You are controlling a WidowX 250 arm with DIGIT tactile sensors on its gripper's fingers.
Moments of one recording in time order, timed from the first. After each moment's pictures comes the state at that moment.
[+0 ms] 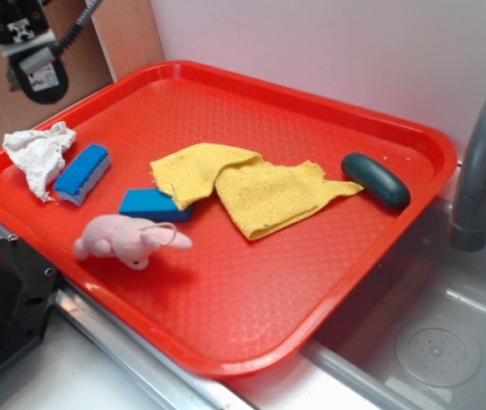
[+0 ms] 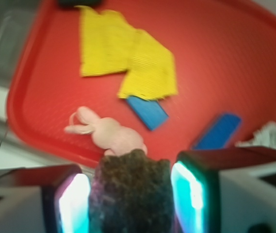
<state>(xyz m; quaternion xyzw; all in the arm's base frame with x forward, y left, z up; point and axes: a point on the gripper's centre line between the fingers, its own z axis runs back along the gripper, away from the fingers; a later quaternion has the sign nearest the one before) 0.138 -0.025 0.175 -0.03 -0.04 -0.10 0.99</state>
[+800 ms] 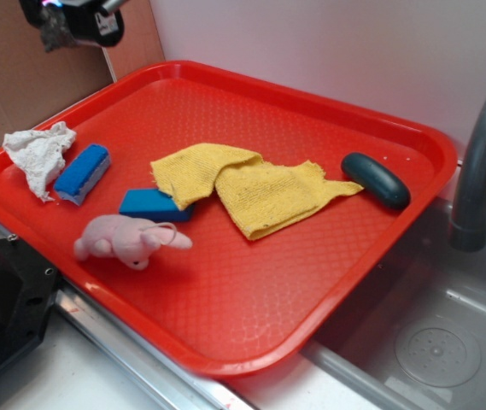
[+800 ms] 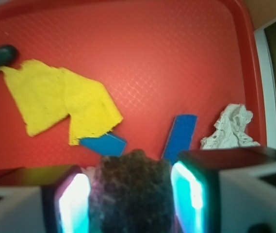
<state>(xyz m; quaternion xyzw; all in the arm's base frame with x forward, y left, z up) 0.181 0.006 0.179 -0.02 -0.03 0.05 1.00</state>
